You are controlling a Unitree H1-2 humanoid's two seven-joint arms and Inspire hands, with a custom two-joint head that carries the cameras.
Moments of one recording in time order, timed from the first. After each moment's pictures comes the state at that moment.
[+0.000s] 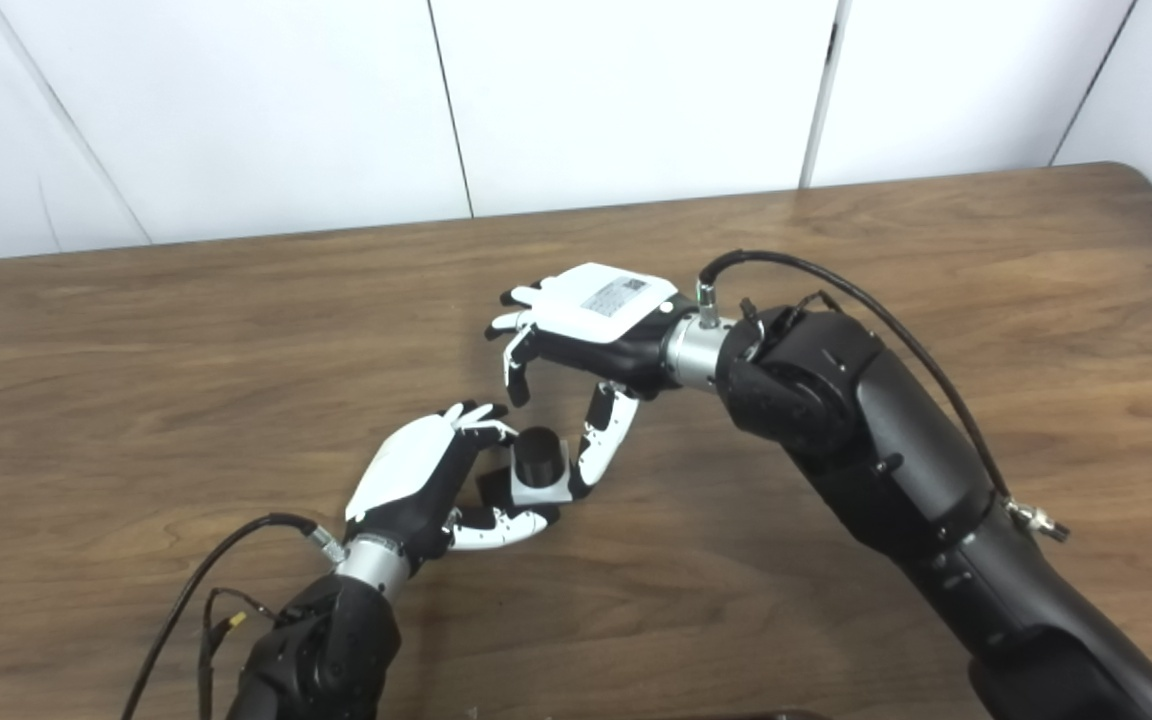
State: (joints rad) left arm -0.07 0.01 -0.37 -0.32 1.04 0.45 -0.44; right arm -0.59 -0.39 0.43 -0.24 -0.76 -0.02 0.78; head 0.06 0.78
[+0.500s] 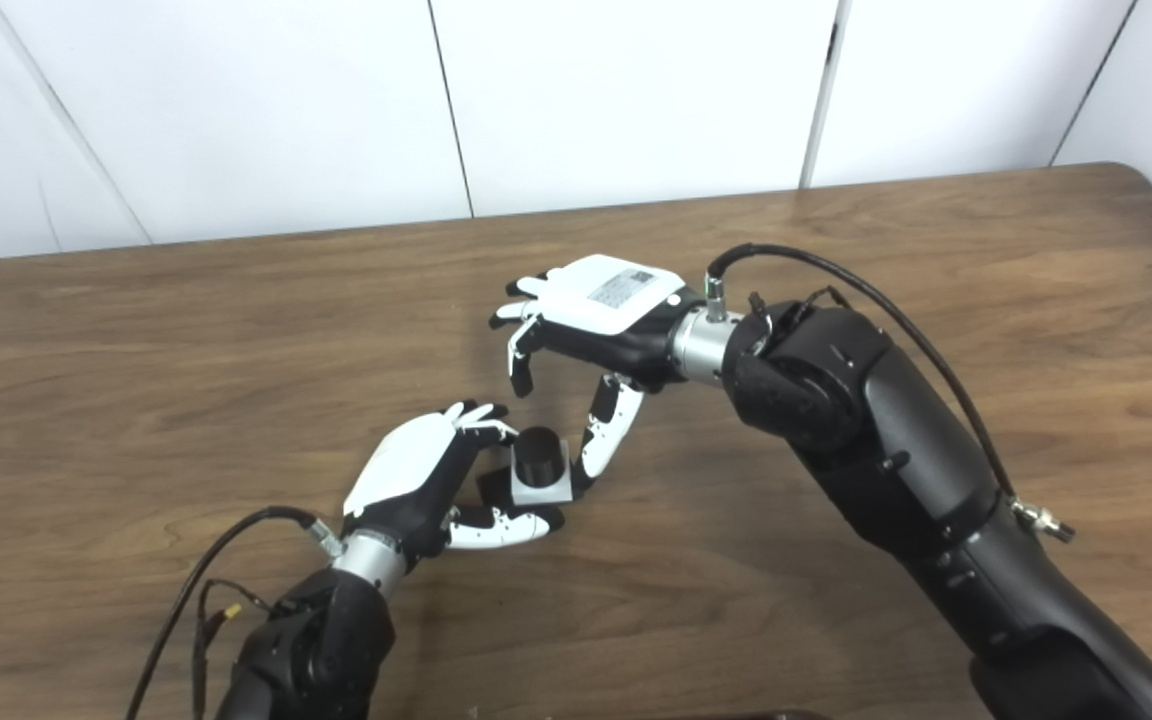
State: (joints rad) left arm -0.10 0.04 -0.37 -0.34 1.04 0.45 -0.51; right arm -0.58 -0.40 0.41 -0.24 -0.75 -0.02 0.78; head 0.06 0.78
